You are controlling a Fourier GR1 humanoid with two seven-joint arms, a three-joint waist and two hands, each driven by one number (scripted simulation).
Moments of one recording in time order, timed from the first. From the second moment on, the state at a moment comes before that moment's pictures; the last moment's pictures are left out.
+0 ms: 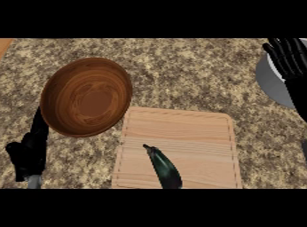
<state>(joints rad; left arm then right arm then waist) 0.03 0.35 -0.14 -1.42 0.20 0.39 -0.10 -0.34 -0.43 0.01 -1.72 -0.24 0.10 0.00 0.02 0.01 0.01</state>
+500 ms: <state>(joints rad) -0.02 0.27 -0.18 -1.52 0.21 0.35 -0.16 -0.21 -0.43 0.01 -1.75 -0.04 0.04 -0.16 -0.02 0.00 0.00</state>
